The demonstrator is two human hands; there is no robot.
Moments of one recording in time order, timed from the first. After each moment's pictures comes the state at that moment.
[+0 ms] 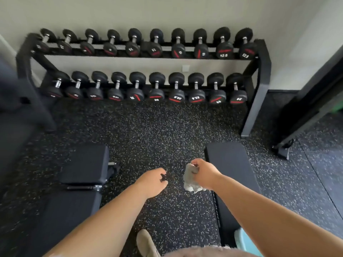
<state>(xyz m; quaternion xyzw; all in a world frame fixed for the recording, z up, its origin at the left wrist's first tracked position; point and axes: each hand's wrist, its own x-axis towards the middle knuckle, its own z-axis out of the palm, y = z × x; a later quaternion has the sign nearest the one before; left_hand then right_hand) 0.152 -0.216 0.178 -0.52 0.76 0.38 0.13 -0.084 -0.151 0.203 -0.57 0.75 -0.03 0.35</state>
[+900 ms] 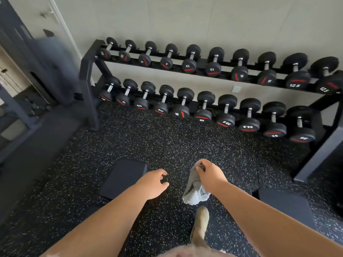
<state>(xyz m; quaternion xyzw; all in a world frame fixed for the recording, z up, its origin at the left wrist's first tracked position) 0.334 -0.430 0.187 -0.60 0.71 0.35 0.08 0.086 -0.410 0.221 -0.56 0.74 -0.12 0.36</state>
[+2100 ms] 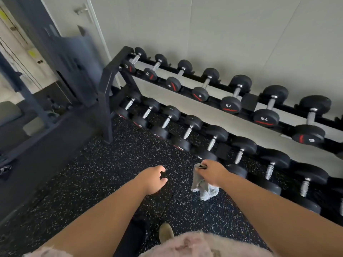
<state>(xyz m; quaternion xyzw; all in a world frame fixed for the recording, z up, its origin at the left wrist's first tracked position) 0.365 -0.886 0.187 -0.68 0.63 0.37 0.06 0.101 -0.950 0.203 -0.66 0.63 0.05 0.40</state>
